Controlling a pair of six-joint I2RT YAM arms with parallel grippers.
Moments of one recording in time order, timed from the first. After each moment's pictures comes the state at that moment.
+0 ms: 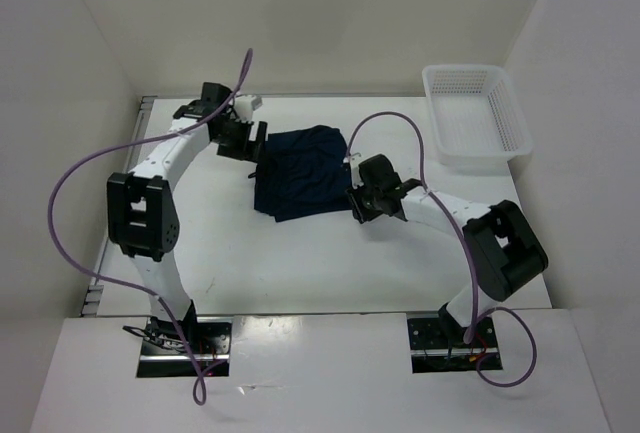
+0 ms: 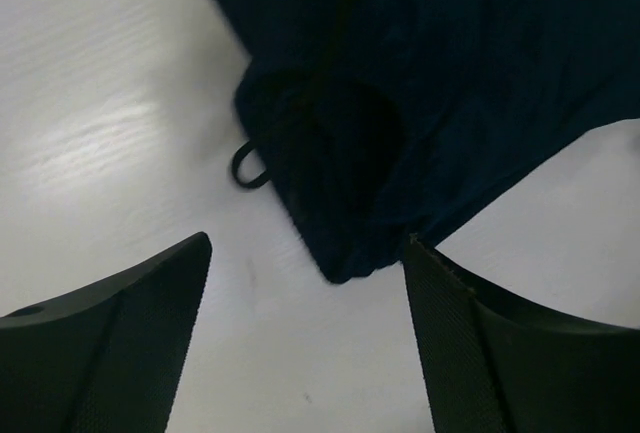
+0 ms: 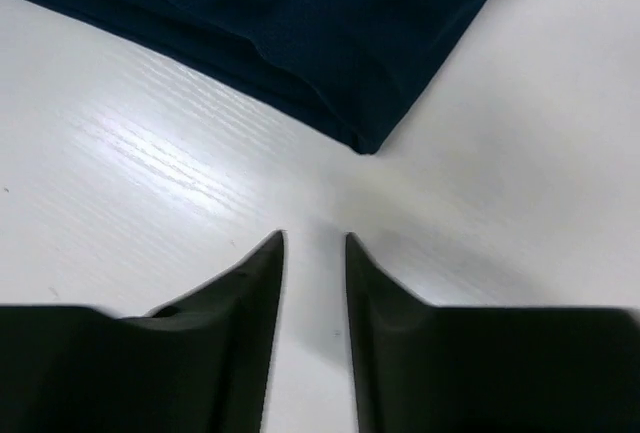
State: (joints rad) left arm -0.10 1.84 1.57 -0.76 0.35 0.07; right arm 0.54 1.59 0.89 -0.23 -0.07 0.04
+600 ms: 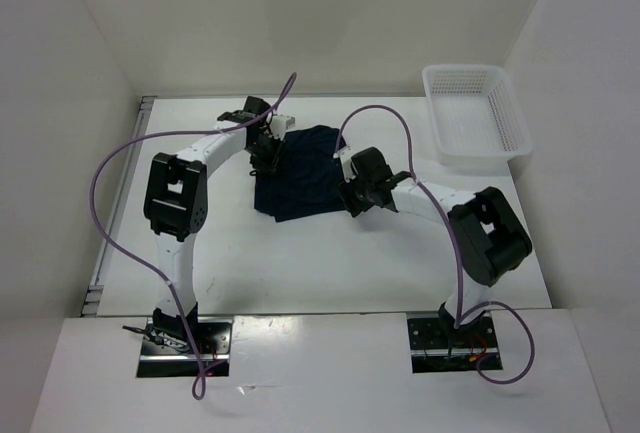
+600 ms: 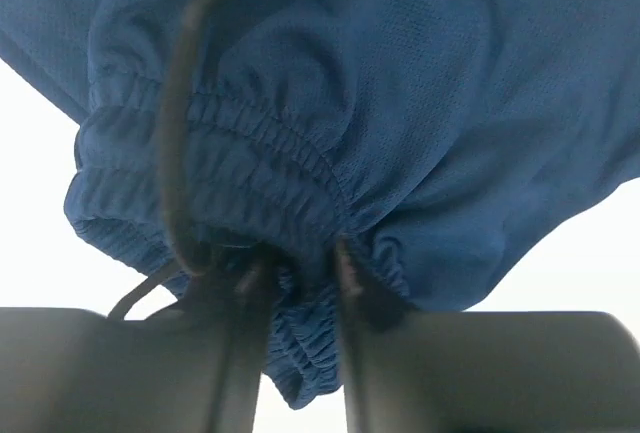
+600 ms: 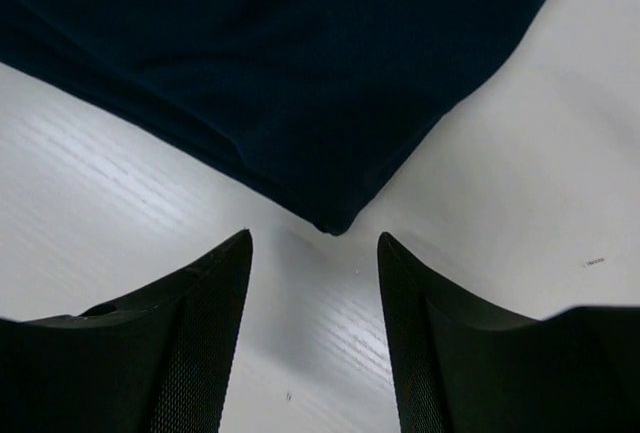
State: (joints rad) left arm -0.28 2.13 1.71 -0.74 0.31 0.07; right arm 0.54 1.68 0.97 -0.19 -0.04 -0.11
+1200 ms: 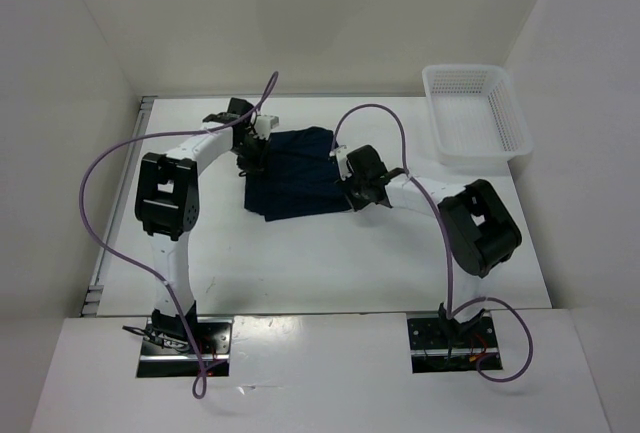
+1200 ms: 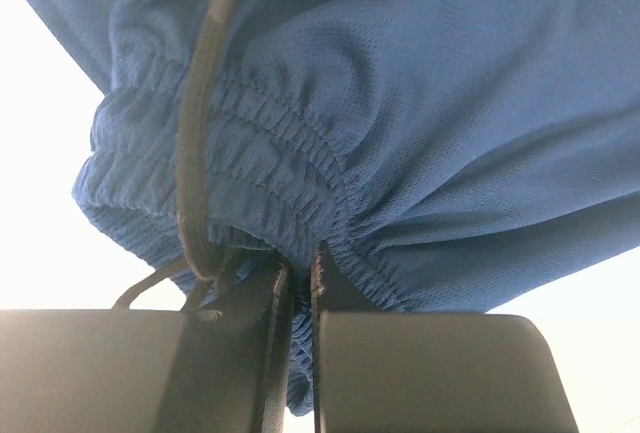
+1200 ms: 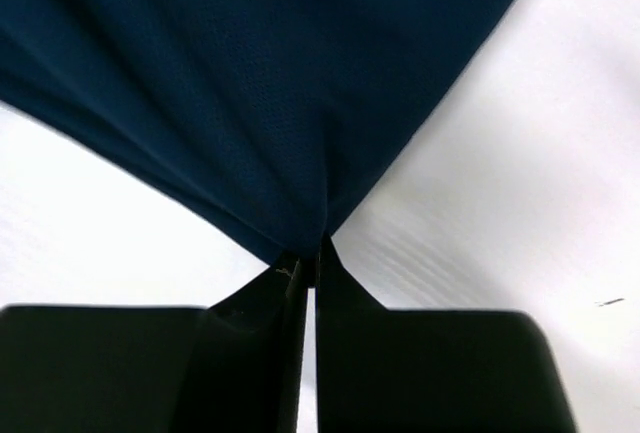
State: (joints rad) left arm -0.21 2.12 1.66 -0.71 0.30 0.07; right arm 0.54 1.78 1.04 -0.18 -0.03 -0.10
